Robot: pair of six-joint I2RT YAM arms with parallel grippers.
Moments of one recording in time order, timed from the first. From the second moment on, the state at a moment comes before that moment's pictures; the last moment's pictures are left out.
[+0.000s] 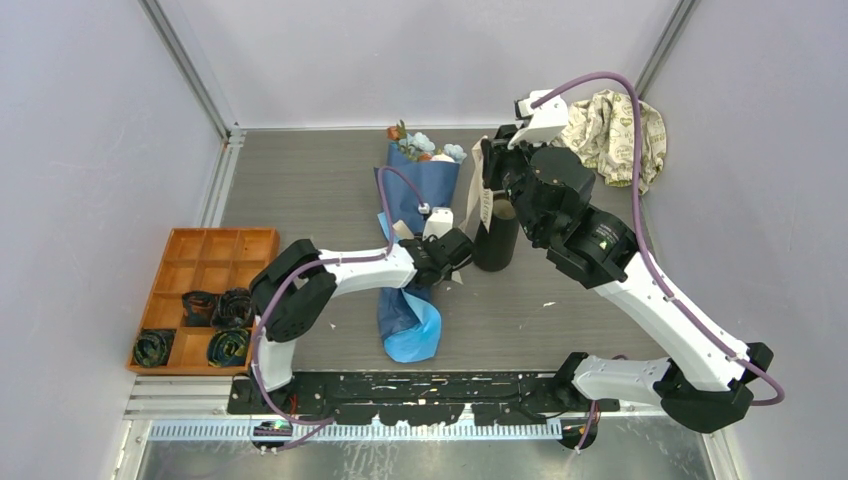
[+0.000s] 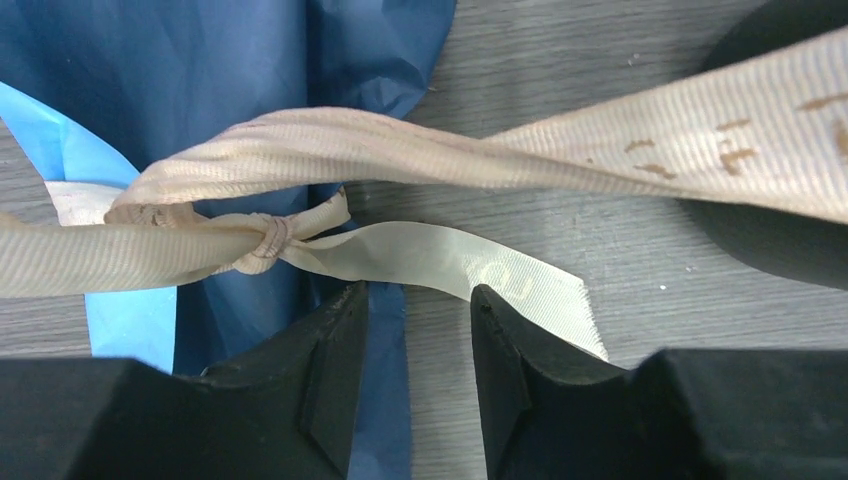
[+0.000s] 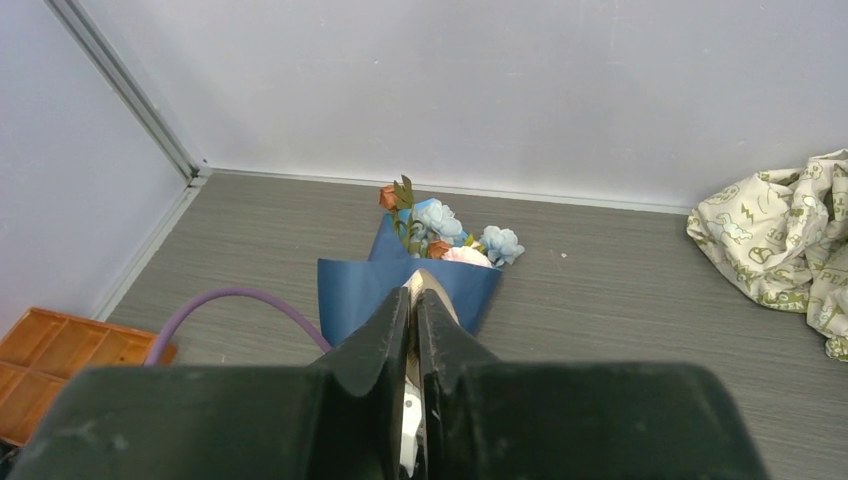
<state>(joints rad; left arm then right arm) -1.00 1.94 1.30 -0.38 -0.56 -0.76 0.83 1.14 1.49 -0.37 0.59 0.16</state>
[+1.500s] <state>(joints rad) -0.91 1.13 1.00 -0.59 -0.80 -0.83 0.87 1.28 1.15 -0.39 0.29 0.50</state>
